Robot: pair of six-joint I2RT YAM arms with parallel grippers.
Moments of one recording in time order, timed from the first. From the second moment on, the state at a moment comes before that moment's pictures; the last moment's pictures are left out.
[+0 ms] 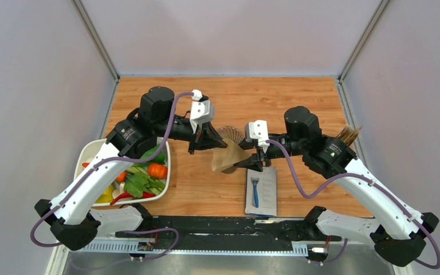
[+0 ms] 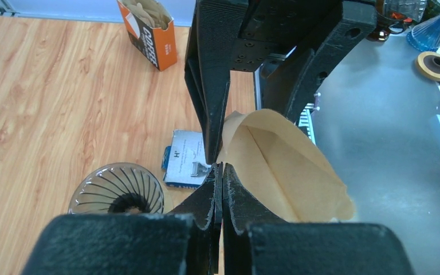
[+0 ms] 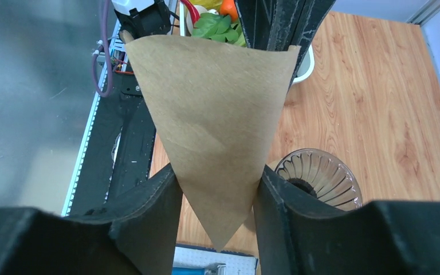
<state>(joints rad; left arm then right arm) -0.72 1.16 1.44 -0.63 0.86 0.21 0.80 1.03 1.24 -0.60 -0.73 -0.45</state>
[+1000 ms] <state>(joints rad) -0.44 1.04 1.25 -0.26 1.04 -0.21 0.80 0.97 1.25 -0.57 -0.79 -0.37</state>
